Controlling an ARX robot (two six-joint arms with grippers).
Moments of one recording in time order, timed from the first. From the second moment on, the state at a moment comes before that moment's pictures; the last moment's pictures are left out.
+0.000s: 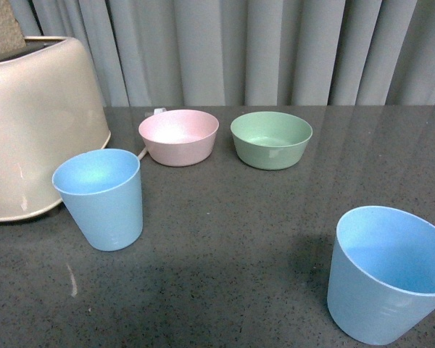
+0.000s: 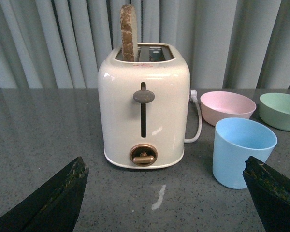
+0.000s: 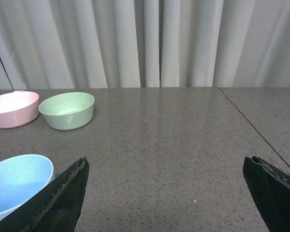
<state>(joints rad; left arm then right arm) 0.00 0.01 0.01 0.00 0.00 0.00 0.00 0.00 0.01 0.00 0.00 0.01</state>
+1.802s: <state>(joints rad) -0.30 0.28 0.21 0.14 -0.35 -0.09 0.00 0.00 0.01 0.00 0.00 0.01</state>
